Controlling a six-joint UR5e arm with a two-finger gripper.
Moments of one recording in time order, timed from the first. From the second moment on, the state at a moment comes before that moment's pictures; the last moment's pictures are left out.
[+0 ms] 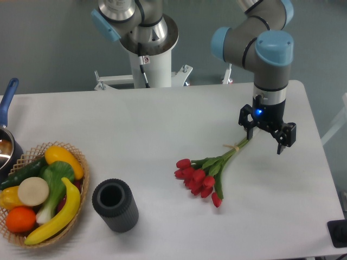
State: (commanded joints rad) arm 2.79 -1.87 -1.77 -0.74 1.42 1.50
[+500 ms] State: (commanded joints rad) arm 2.78 -1.87 -1.84 -0.75 1.39 1.49
